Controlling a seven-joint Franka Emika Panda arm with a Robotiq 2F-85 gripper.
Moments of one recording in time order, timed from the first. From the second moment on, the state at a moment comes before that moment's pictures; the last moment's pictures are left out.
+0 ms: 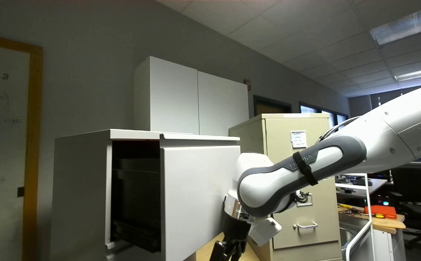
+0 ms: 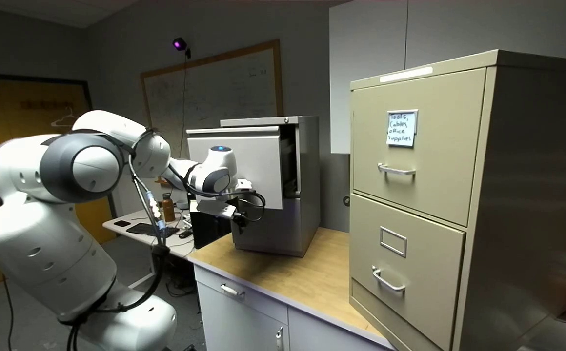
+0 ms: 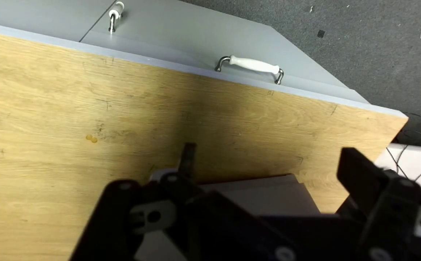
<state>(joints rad) 0.20 -0.39 0.04 -2.46 0.20 2.32 -0.11</state>
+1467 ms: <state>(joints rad) 0.11 -0.58 0.01 -2.46 0.19 2.35 -0.11</state>
